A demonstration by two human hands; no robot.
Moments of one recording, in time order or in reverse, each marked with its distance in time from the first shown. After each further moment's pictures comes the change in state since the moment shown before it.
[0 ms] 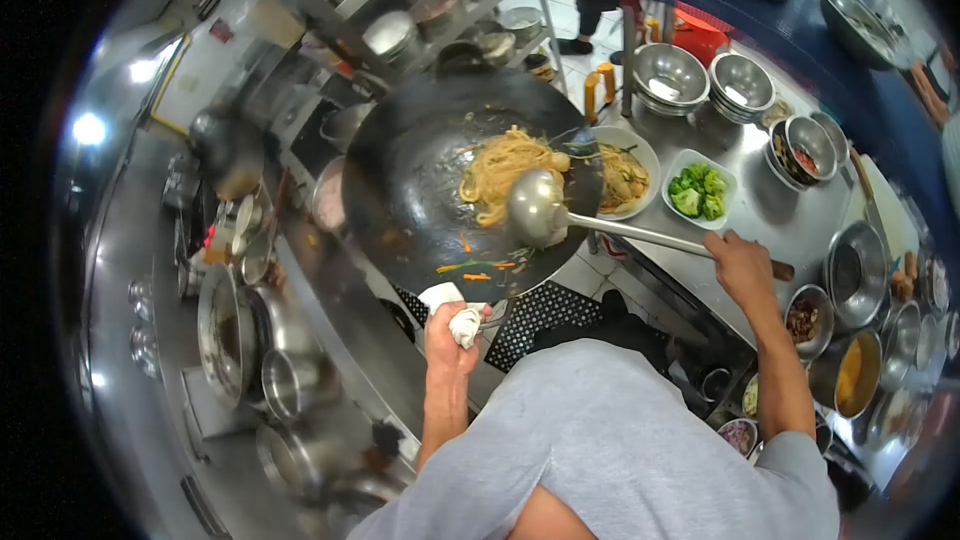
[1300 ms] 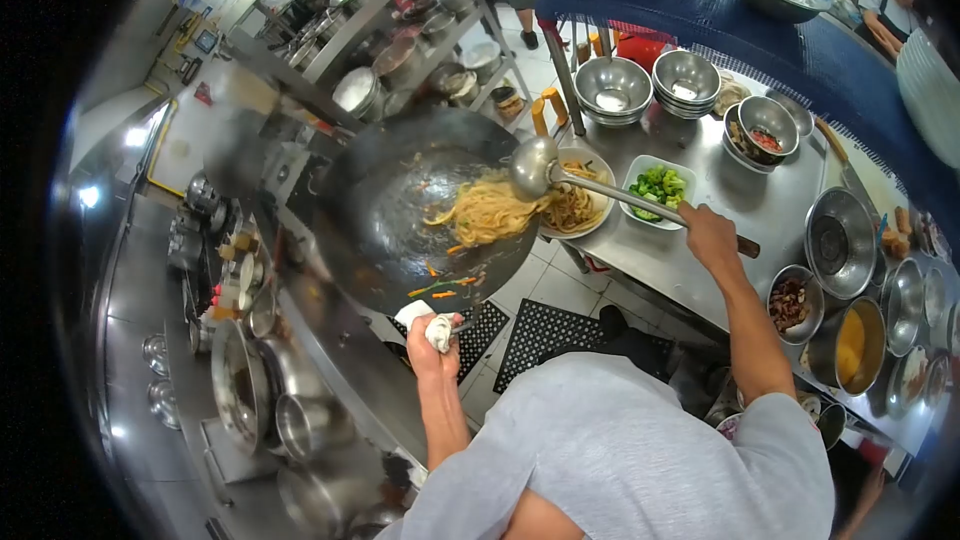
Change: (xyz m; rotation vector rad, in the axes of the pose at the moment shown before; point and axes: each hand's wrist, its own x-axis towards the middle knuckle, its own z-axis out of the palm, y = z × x) left_hand 0.024 -0.009 0.010 -0.093 0.066 0.087; right_hand 0.027 0.062 0.052 0.068 0.071 0.227
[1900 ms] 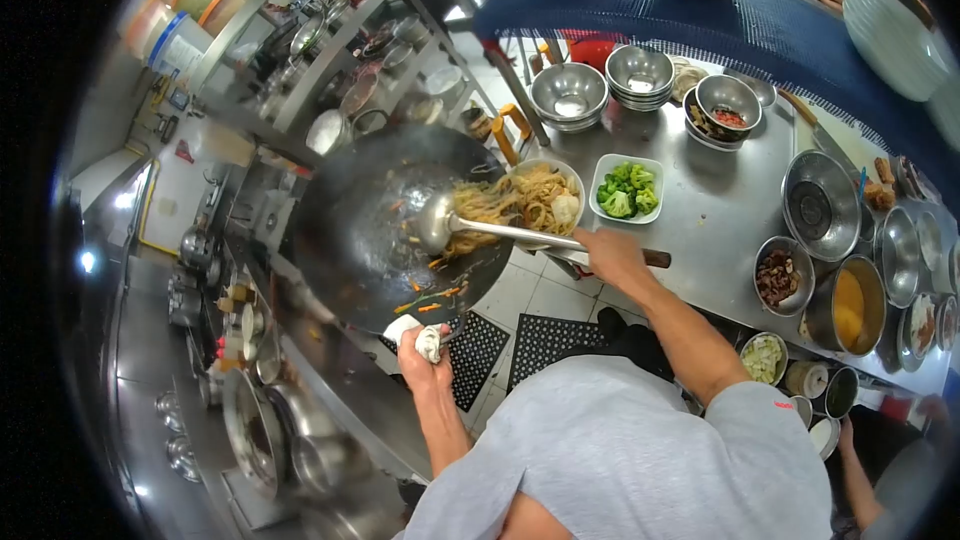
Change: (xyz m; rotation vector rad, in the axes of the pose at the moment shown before) left_hand 0.003 0.003 0.023 0.088 -0.052 0.050; right_hand -0.011 -0.109 0.019 0.241 -0.101 -0.131
